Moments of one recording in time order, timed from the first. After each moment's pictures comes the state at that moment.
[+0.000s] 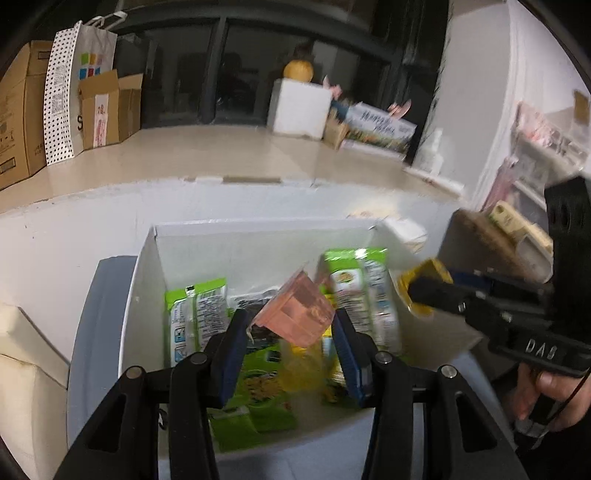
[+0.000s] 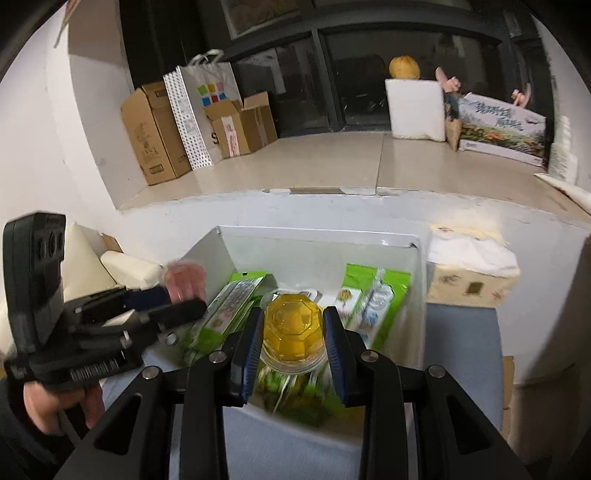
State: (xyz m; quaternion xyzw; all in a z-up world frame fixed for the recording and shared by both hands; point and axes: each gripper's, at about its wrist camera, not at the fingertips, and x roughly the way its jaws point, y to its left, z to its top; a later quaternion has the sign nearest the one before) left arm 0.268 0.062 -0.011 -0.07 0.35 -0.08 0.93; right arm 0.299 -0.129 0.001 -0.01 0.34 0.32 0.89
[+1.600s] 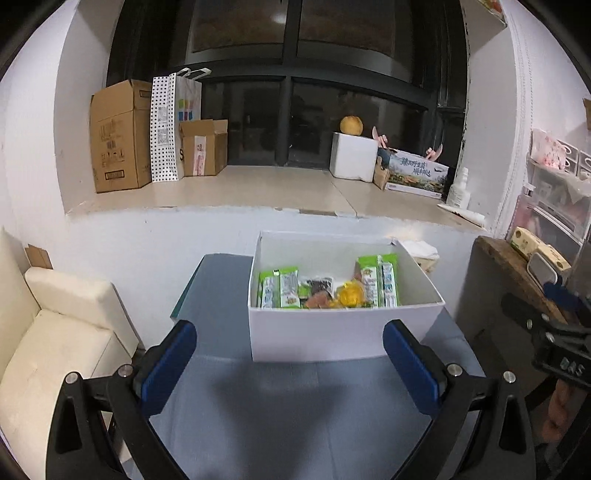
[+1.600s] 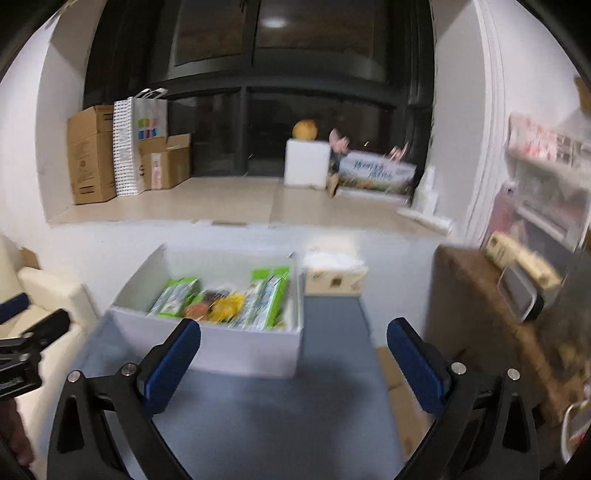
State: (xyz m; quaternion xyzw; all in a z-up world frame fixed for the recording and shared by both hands) left arm 0.065 0.055 0.061 -0.06 0.28 0.06 0.96; right arm 0.120 -0.167 0.070 -0.05 0.27 0.10 0.96
